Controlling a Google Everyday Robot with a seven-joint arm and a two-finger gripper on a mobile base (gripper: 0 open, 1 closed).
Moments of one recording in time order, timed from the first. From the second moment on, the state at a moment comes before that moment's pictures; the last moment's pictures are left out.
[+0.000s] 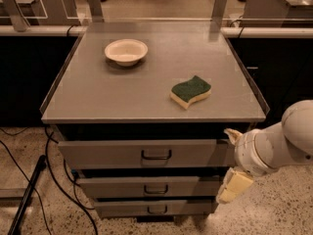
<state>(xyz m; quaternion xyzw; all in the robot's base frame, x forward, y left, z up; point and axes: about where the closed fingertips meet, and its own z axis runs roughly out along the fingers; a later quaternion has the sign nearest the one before) 0.427 -0.190 0.727 -0.59 0.77 0.06 0.24</state>
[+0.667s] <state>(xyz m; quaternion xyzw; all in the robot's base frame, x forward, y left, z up) 0.458 -0.184 0.704 -0.60 0.76 0.06 0.23</state>
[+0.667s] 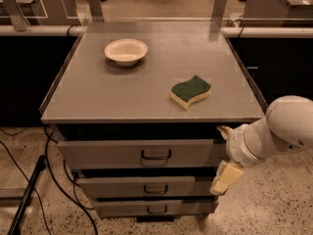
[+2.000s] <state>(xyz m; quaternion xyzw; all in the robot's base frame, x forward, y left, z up) 0.488 -0.168 0.669 -0.61 0.76 0.11 0.21</state>
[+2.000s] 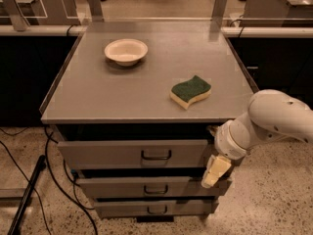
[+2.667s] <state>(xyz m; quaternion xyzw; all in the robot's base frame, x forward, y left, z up) 0.486 -0.174 0.662 -0.59 0.78 0.13 0.18</state>
